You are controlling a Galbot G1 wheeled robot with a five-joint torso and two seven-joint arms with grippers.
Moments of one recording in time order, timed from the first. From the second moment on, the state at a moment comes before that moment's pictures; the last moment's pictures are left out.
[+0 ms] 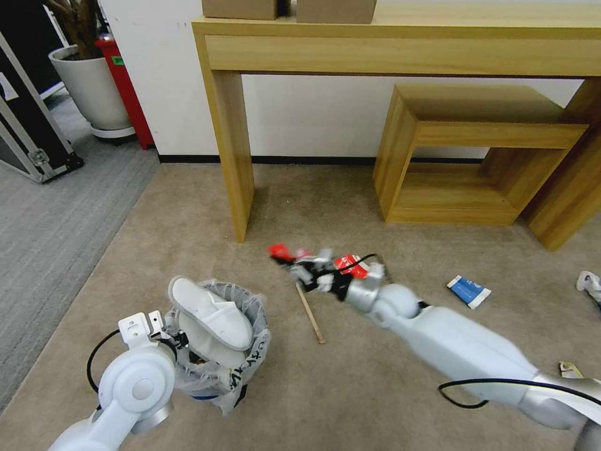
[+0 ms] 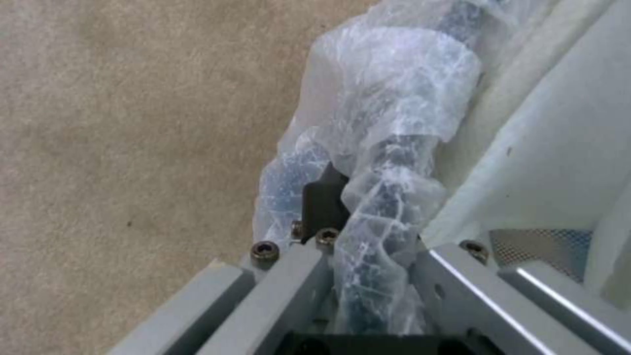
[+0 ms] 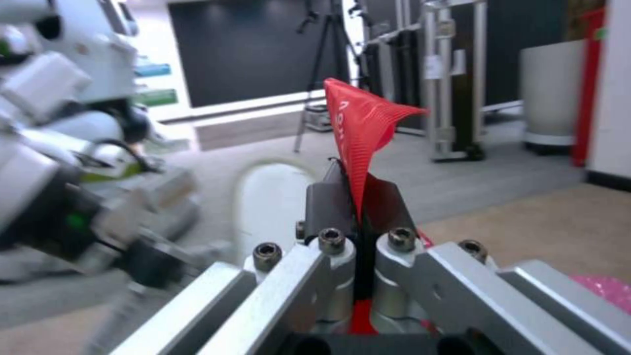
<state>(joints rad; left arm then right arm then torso) 1.29 -0.94 -0.35 -2.19 -1.39 0.54 -1.22 -0.43 1.01 -0.63 1.50 0.97 0.32 -0.50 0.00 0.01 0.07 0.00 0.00</state>
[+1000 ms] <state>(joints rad) 1.21 -0.97 -0.32 -2.19 -1.43 0.52 -1.23 -0.35 1.13 -0.82 1.60 1.12 0.27 -0.39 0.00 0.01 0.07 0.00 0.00</state>
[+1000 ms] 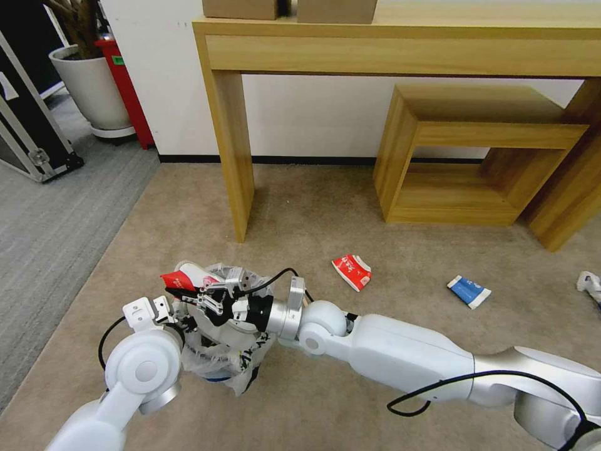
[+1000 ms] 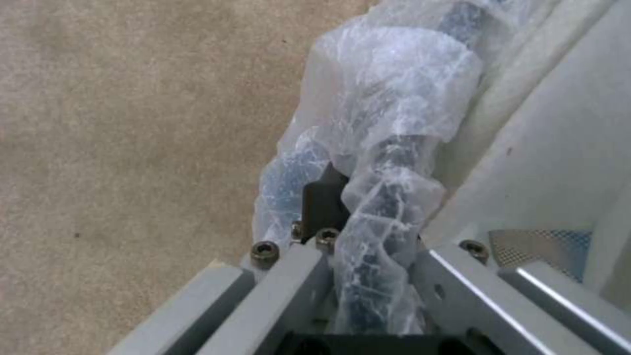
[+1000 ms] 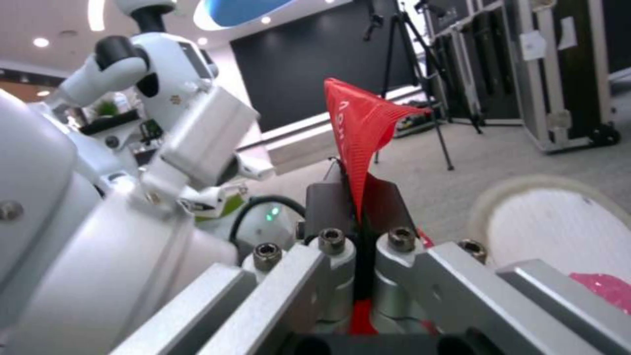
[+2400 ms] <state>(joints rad) 1.19 -0.97 -0.27 -2.17 -1.42 0.51 -1.22 -0.39 1.11 -0.78 1.56 1.10 0.28 -0.38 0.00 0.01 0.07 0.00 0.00</state>
